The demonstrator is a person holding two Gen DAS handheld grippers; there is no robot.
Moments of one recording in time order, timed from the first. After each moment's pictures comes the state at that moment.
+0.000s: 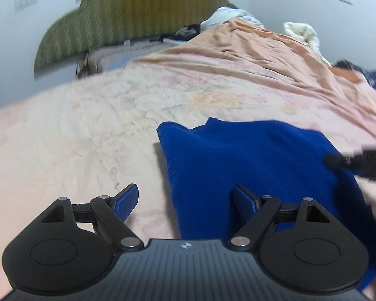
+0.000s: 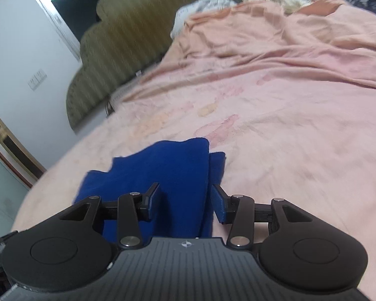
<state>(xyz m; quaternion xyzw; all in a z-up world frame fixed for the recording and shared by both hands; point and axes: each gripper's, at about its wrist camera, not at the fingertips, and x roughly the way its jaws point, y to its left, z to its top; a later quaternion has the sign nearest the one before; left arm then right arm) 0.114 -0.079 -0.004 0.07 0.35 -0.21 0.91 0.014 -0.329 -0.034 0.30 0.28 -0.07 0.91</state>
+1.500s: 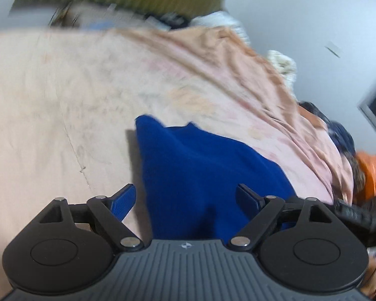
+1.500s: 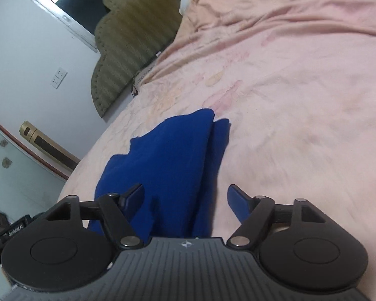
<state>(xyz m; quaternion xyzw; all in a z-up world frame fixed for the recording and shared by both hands) 0.164 -0.041 -0.016 -0.12 0.42 -0.31 0.84 0.002 -0.356 -0.056 0.38 0.30 0.02 0.87</state>
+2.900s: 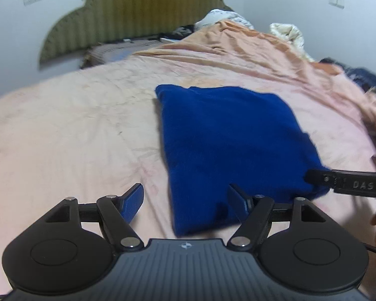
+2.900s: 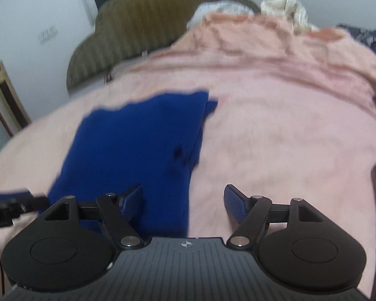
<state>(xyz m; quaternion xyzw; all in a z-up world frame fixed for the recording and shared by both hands) 0.010 -0.047 -0.003 0.08 0.34 -0.21 0.91 -0.058 -0.276 -0.037 0.18 0.32 -0.09 0.93</state>
